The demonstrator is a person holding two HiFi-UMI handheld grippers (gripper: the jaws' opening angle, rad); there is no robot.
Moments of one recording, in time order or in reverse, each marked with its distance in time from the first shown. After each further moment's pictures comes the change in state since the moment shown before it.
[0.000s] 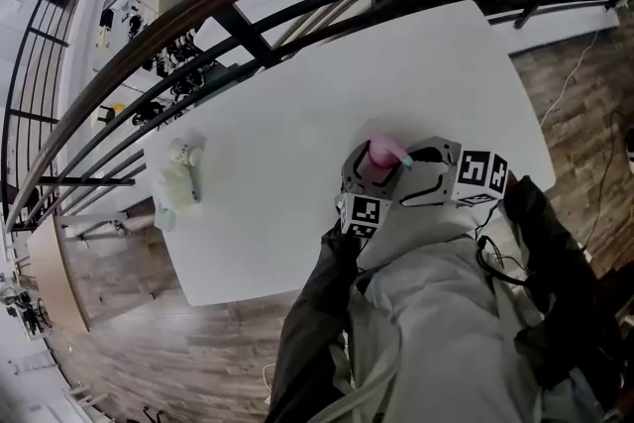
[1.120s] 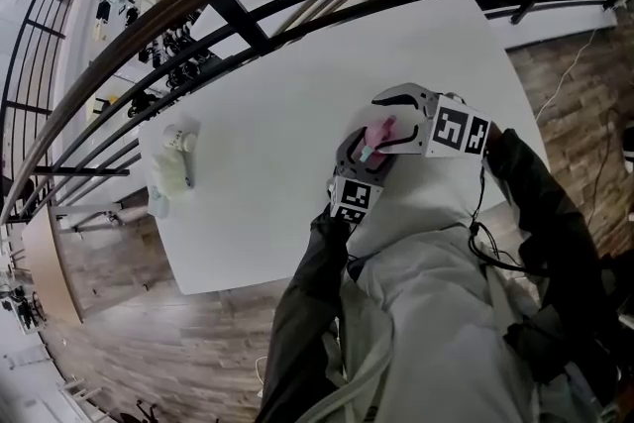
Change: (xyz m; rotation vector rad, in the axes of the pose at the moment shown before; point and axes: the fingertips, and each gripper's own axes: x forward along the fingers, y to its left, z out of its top) left arm -0.005 -0.010 -0.002 -0.003 0.015 -0.073; right arm 0.005 -0.055 0.046 -0.288 0.030 -0.139
